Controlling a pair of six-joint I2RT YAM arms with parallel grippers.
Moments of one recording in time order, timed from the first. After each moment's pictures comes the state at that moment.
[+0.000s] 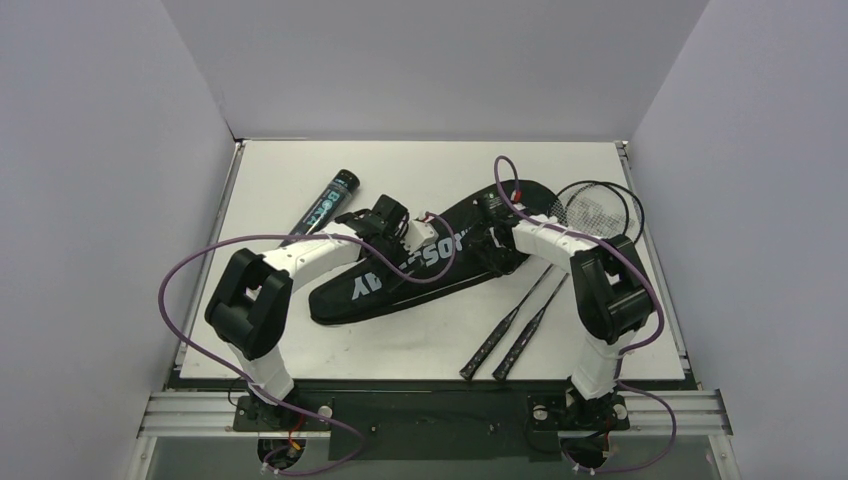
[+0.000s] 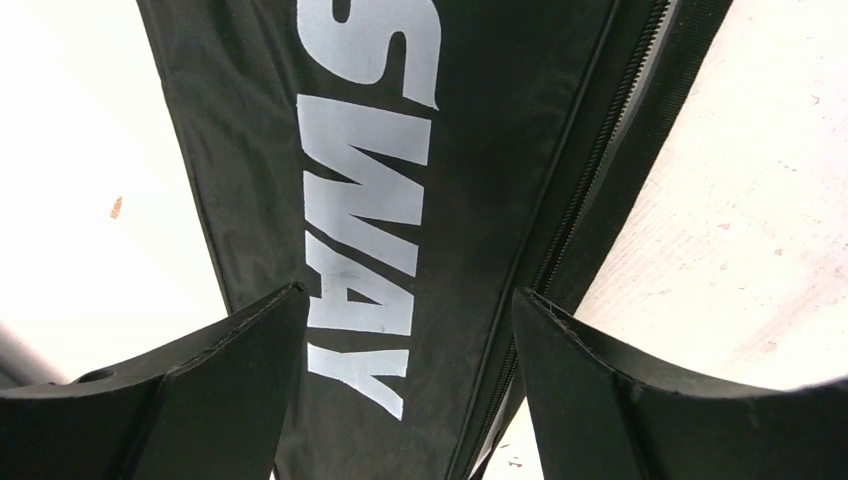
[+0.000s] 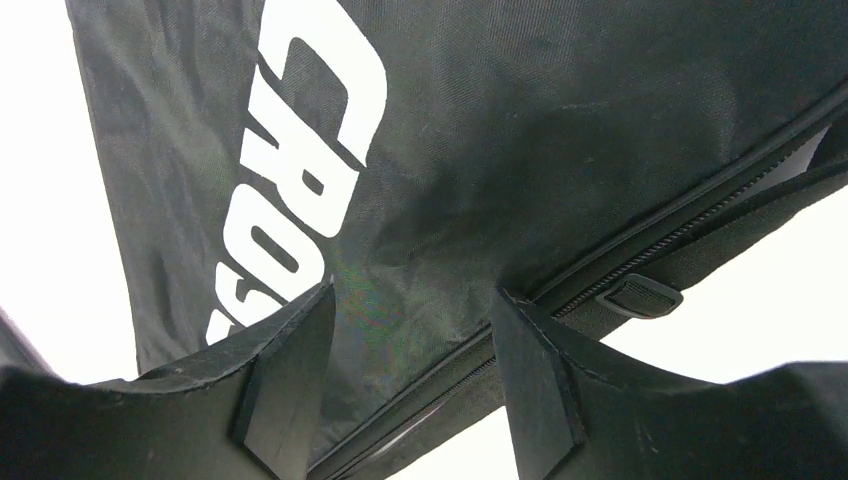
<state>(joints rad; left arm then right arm) -0.62 1.75 1.20 -0.61 0.09 0.35 0.47 1.82 1.14 -0.43 0.14 1.12</state>
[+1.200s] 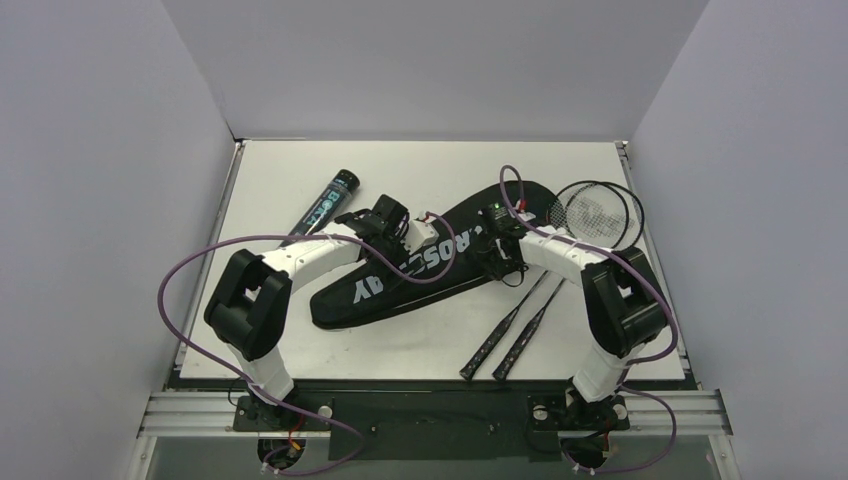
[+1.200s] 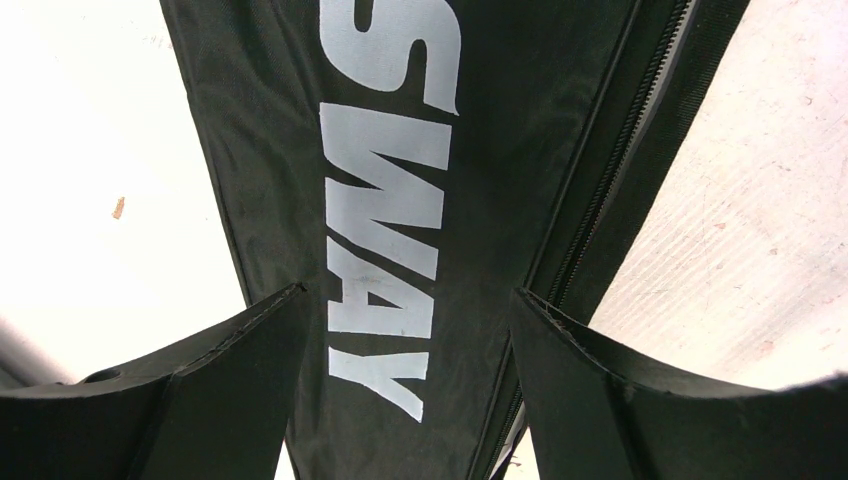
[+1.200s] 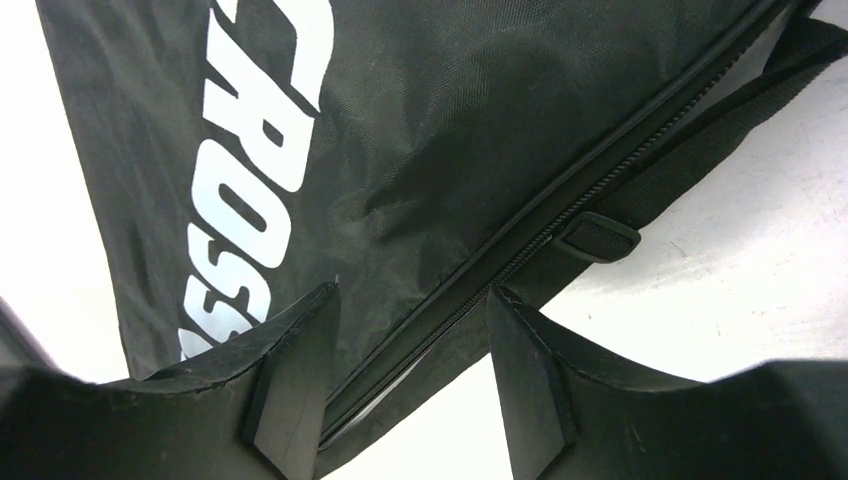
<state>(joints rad) -0.62 1.74 1.20 -0.61 0.09 0.35 0.48 1.71 1.01 -0.42 0.13 1.13</state>
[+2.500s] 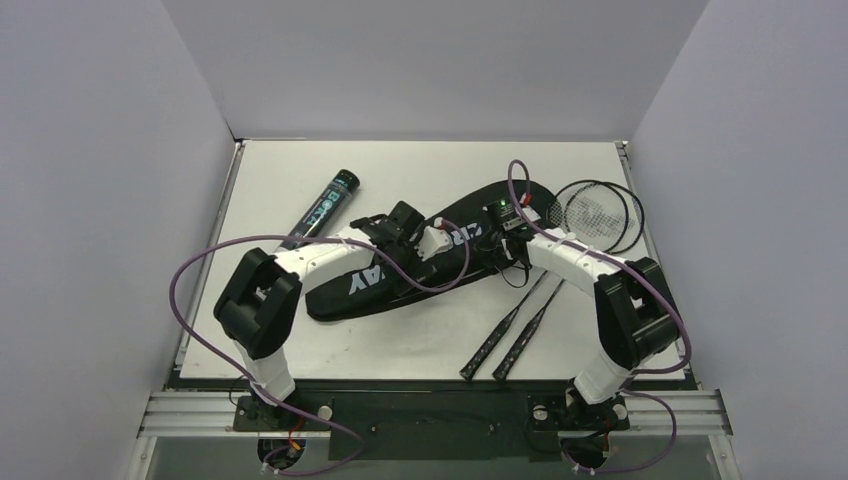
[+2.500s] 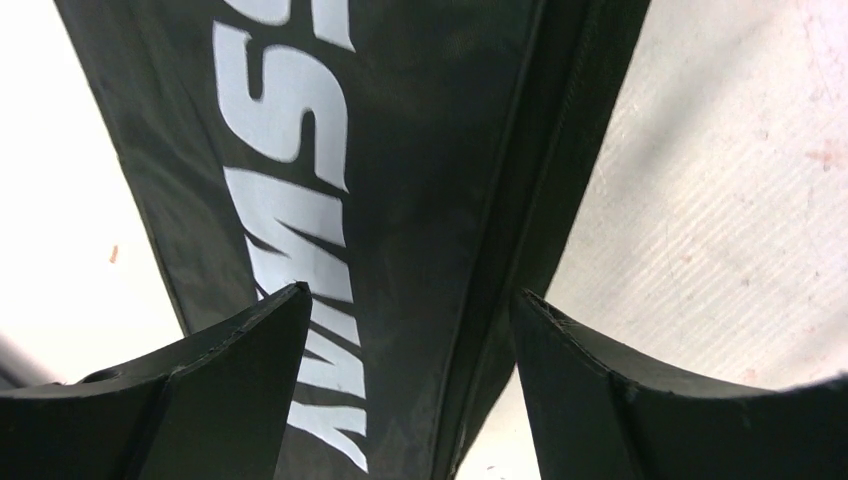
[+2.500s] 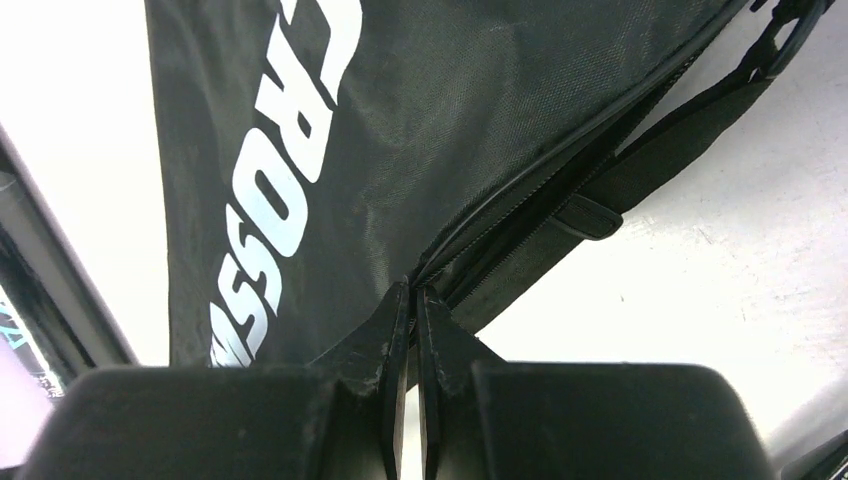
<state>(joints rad) -0.70 1.76 1.22 -0.60 0.03 0.35 0.48 1.64 1.00 -0.37 0.13 1.15</state>
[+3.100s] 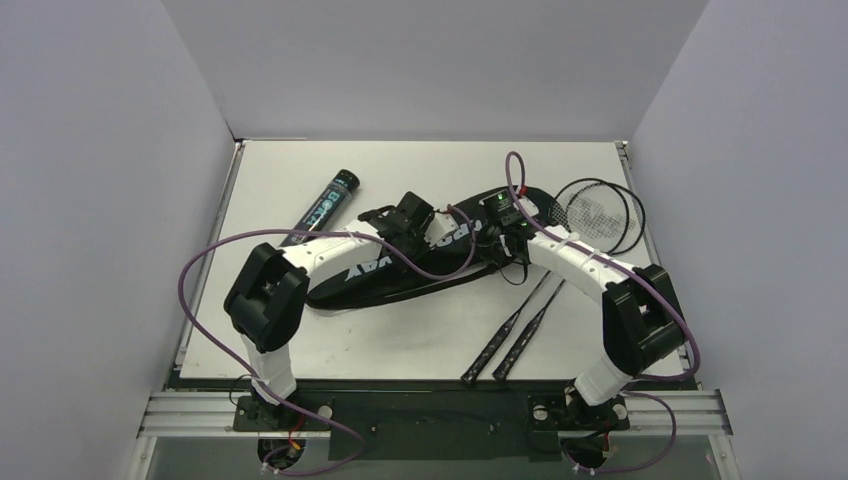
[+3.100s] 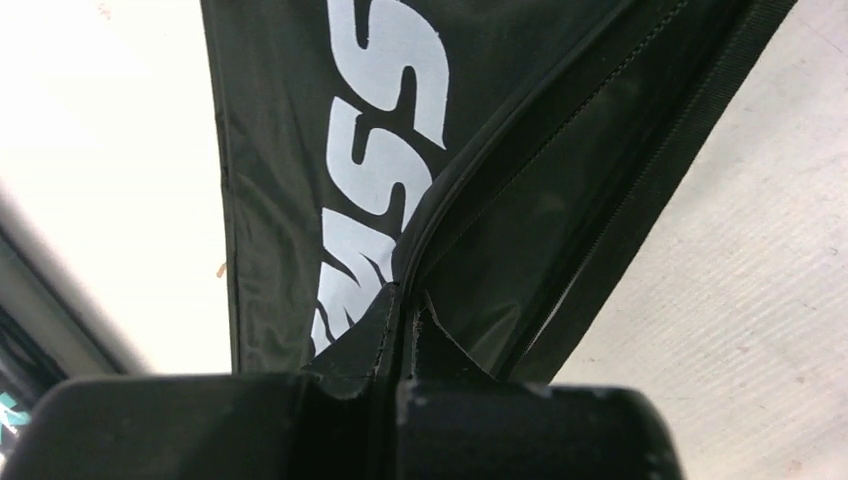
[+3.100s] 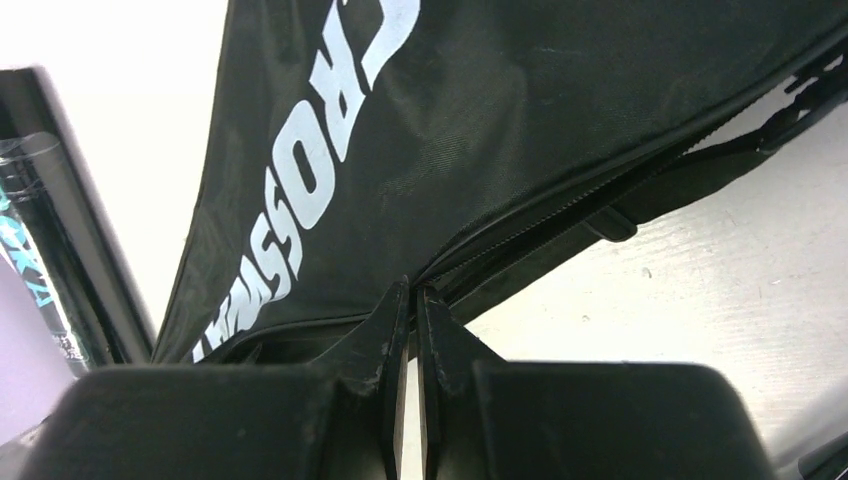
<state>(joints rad) -0.72 1.83 1.33 -0.56 -0.09 0.32 0.51 1.59 1.05 -0.43 0.15 1.12</state>
